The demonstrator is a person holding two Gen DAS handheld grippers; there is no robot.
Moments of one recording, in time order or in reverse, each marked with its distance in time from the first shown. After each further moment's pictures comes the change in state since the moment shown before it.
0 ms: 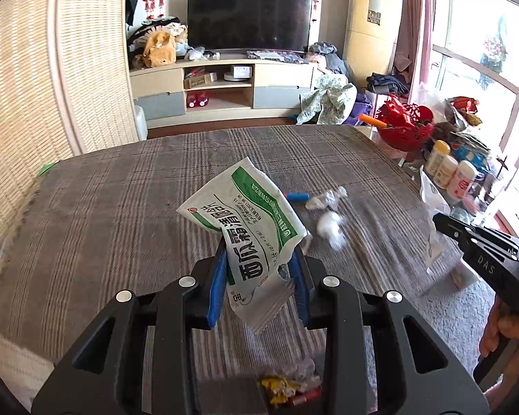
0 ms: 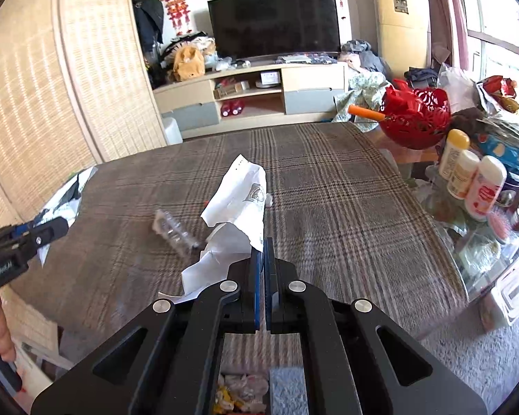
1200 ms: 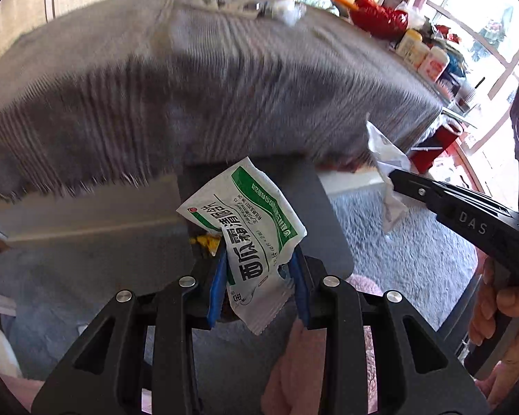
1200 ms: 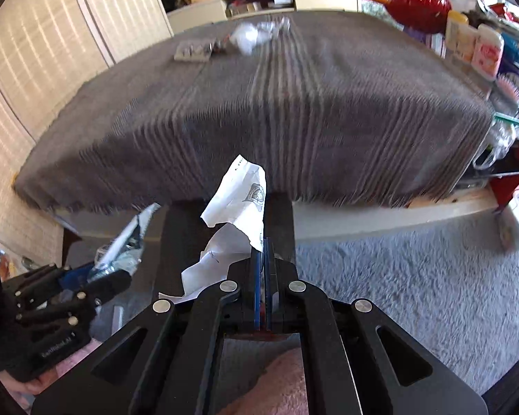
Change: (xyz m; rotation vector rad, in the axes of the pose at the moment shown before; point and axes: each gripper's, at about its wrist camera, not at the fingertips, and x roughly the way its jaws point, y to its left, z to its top) left arm 0.030 -0.042 -0.232 -0.091 0.332 -0.166; right arm 0.013 0.017 -0.193 0.006 0.321 0.042
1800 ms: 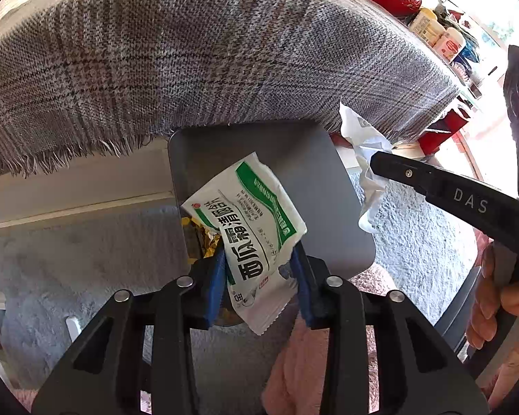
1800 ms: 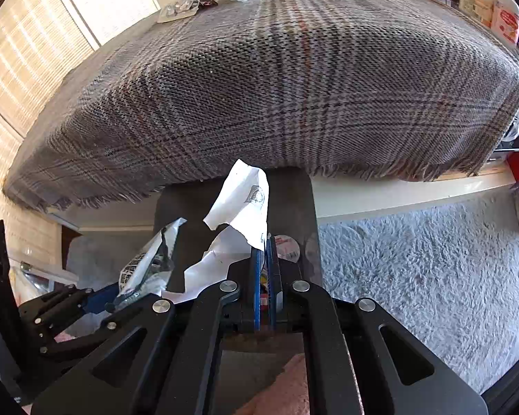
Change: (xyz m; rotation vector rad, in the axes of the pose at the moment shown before) left arm 0.048 0.014 -0.007 -0.018 0.098 -0.024; right arm 0.044 0.004 0.006 0.049 0.100 0.034
